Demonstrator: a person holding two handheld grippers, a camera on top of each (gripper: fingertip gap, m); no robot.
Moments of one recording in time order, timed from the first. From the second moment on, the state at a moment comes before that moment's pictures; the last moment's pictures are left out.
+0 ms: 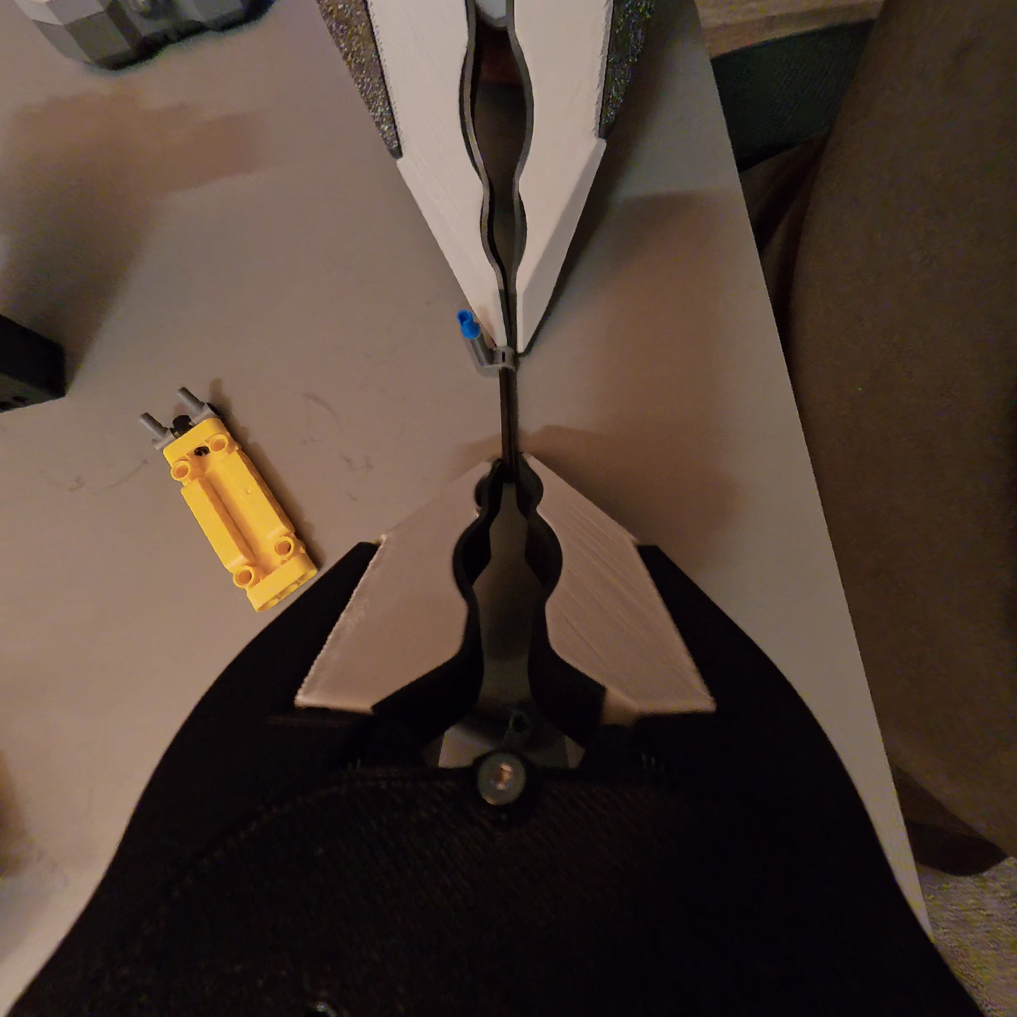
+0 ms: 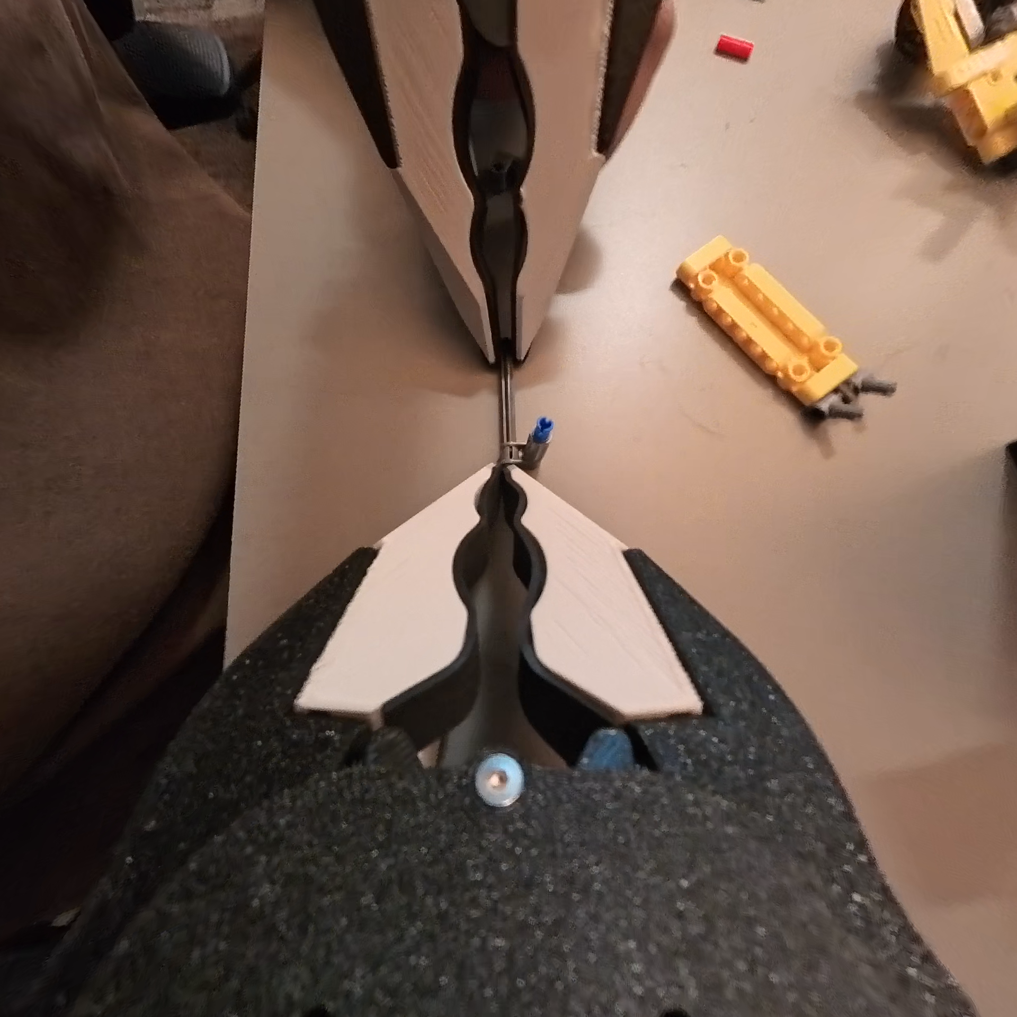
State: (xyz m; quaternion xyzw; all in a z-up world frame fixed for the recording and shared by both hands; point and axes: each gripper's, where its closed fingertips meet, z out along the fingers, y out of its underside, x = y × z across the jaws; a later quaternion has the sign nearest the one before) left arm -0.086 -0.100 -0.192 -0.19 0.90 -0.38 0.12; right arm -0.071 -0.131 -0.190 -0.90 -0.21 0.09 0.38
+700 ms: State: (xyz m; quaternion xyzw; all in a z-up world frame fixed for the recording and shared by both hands) left arm -0.086 -0.101 -0.191 -0.18 0.90 -0.37 0.13; right arm -0.072 -0.128 -0.190 -0.90 -0.22 0.09 0.36
